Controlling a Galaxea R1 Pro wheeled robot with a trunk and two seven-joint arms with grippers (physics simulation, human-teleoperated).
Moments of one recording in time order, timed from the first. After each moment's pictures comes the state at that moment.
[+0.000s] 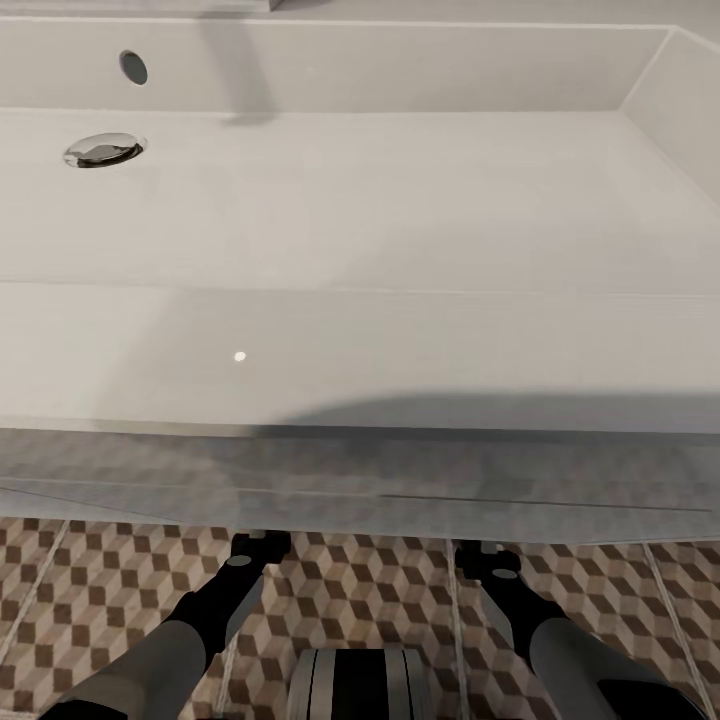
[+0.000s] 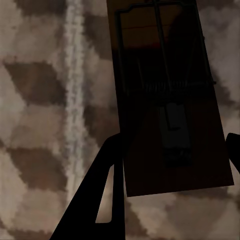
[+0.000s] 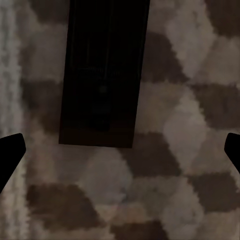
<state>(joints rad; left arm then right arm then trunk) -0.69 -0.05 -0.17 -0.40 0.07 0.06 0.19 -0.74 0.01 -0.06 -0.20 0.09 -0.03 -0.20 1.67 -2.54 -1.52</state>
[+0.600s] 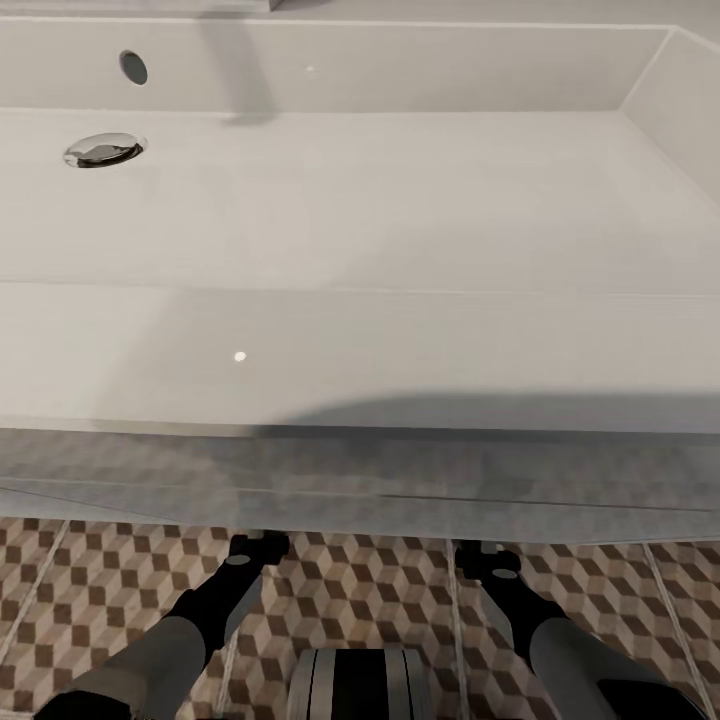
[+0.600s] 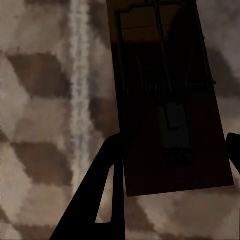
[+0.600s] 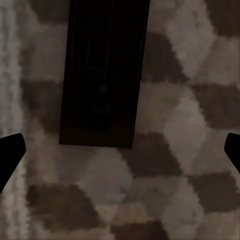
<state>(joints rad) -0.71 -0.05 -0.17 -0.36 0.08 0.06 0.19 -0.74 0.01 -0.06 -0.20 0.09 -0.03 -0.20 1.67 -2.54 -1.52</state>
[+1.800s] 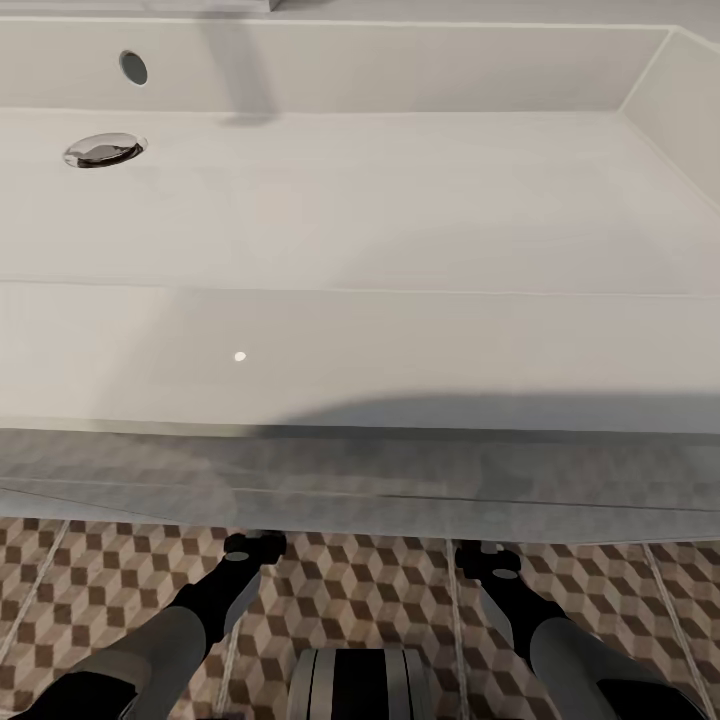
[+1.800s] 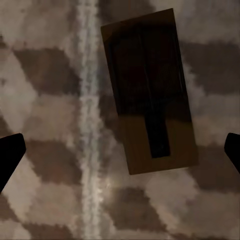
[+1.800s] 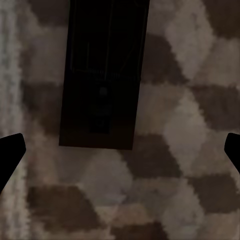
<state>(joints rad) -0.75 -0.05 -0.17 -0.28 0.07 0.05 0.19 -0.74 0.01 -0.06 -0.20 0.09 -0.03 -0.20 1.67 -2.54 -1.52</state>
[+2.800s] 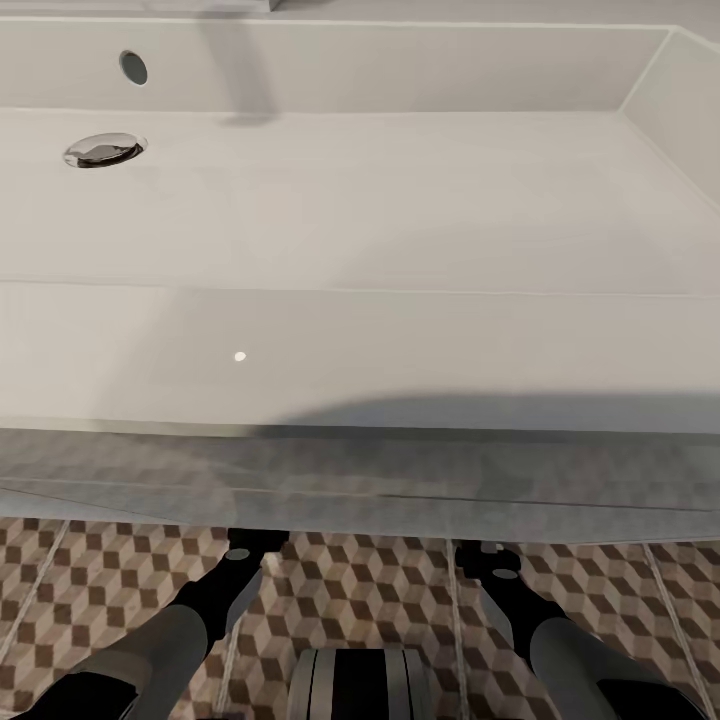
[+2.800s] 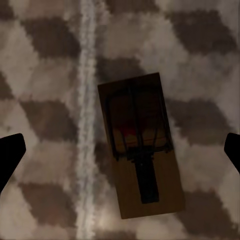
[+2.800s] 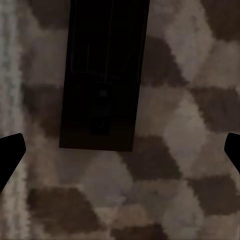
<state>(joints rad) -0.75 -0.05 -0.17 -0.30 0.07 -0.05 0.19 -0.74 0.01 -0.06 -0.20 0.09 -0.04 -0.20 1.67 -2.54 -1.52</state>
